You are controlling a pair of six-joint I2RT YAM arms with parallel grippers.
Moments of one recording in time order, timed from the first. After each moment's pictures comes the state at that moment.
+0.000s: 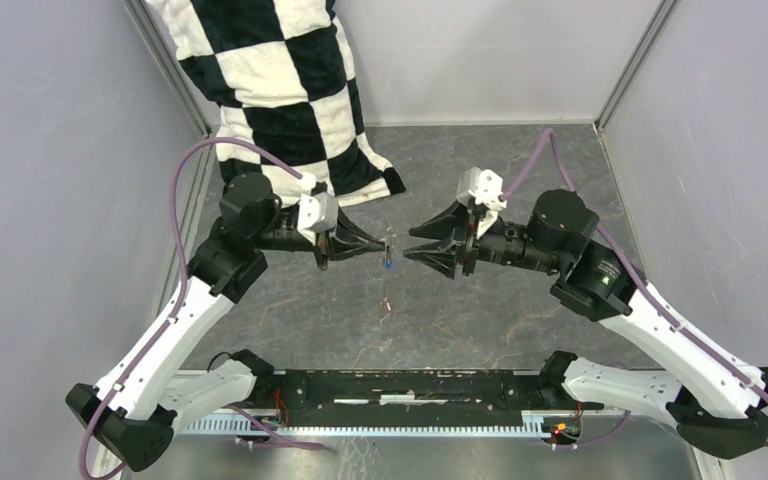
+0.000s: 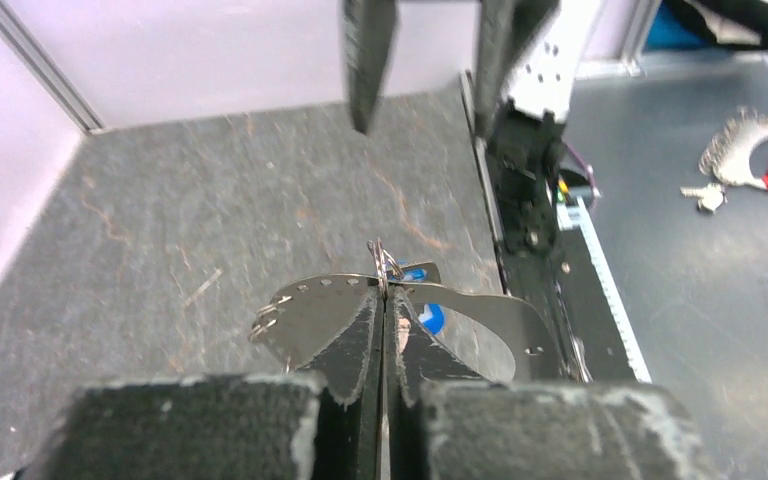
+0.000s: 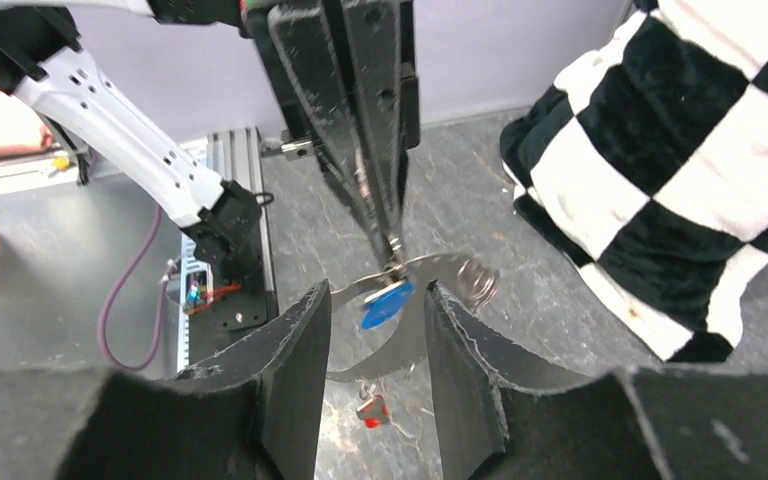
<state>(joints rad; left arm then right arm) -0.55 0.97 1.08 -0.29 1.04 0.29 0.89 0.99 1.26 -0.33 -0.43 -0.02</state>
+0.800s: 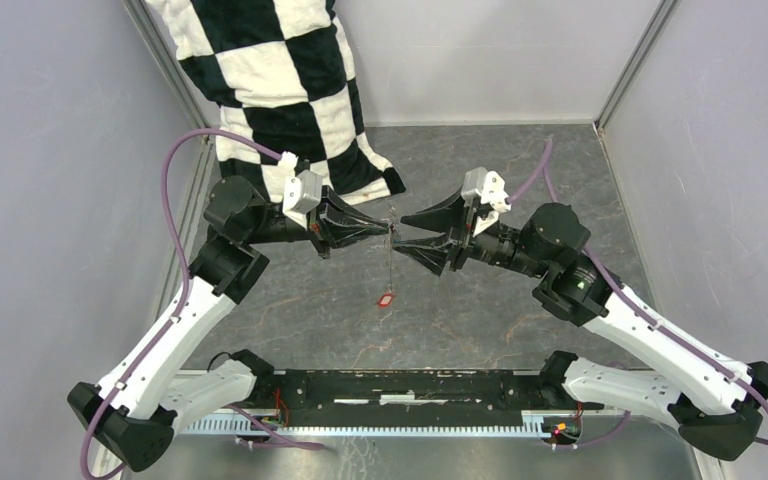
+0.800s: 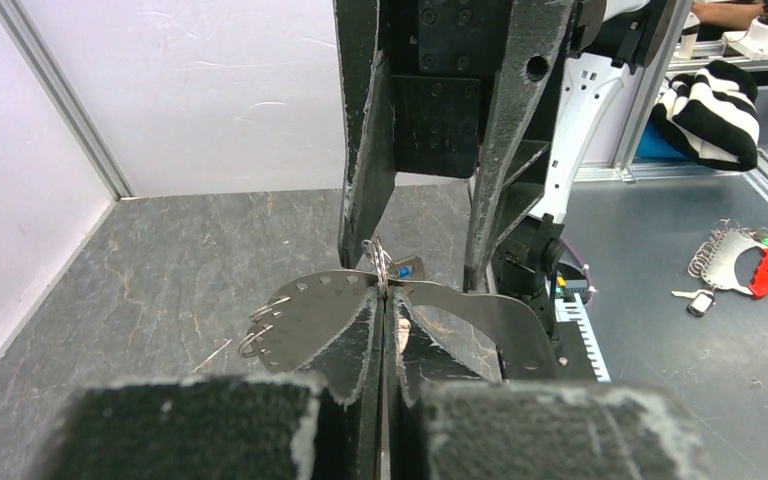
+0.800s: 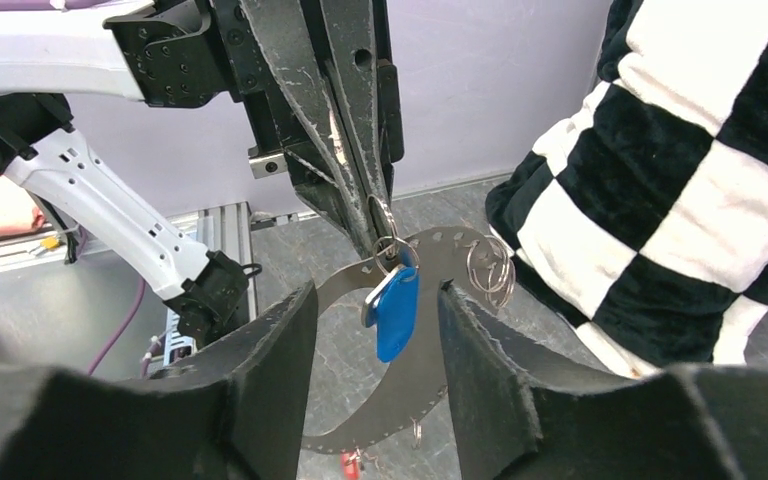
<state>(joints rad) -0.55 0.97 1.05 0.13 0.99 -0.09 0.89 0.94 1.05 0.03 -0.38 0.08</state>
